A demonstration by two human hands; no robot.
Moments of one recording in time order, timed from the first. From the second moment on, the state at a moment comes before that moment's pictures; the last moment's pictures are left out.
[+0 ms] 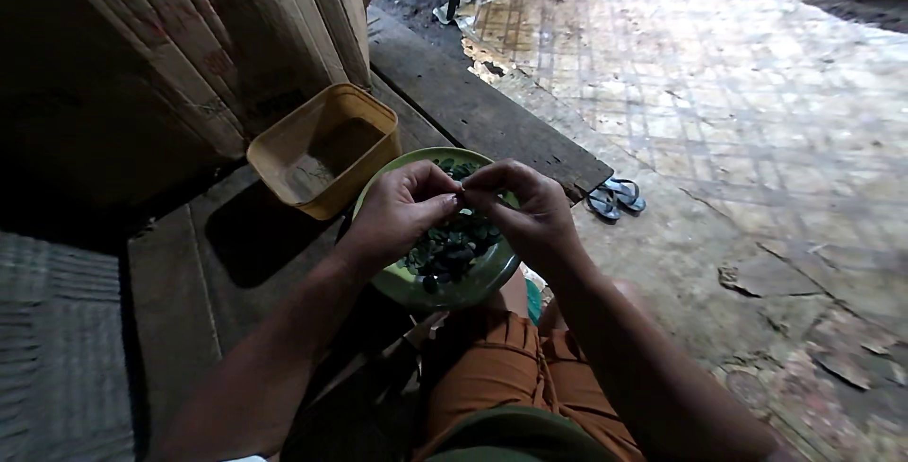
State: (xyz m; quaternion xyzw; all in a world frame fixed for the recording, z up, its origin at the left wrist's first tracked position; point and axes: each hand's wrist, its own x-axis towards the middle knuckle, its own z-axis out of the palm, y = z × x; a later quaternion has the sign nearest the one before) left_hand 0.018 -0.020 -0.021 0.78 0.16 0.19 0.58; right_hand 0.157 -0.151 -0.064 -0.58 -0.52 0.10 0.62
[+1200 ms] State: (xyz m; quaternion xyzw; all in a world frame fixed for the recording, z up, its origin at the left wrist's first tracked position) left_hand 0.003 0.016 -0.008 0.90 0.18 0.32 0.26; right_hand 0.171 -0.150 -0.067 -0.61 -0.49 0.11 0.61
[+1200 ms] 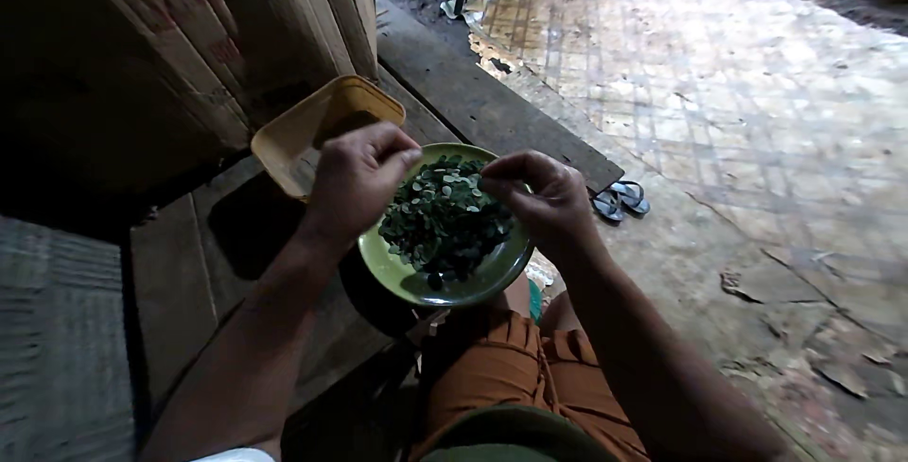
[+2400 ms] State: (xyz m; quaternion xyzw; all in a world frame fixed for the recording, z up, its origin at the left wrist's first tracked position) left_hand 0.002 0.008 -0.002 0.88 0.15 0.19 0.41; right_hand 0.162 -0.172 -0.057 -0.67 -0.50 0.10 0.55
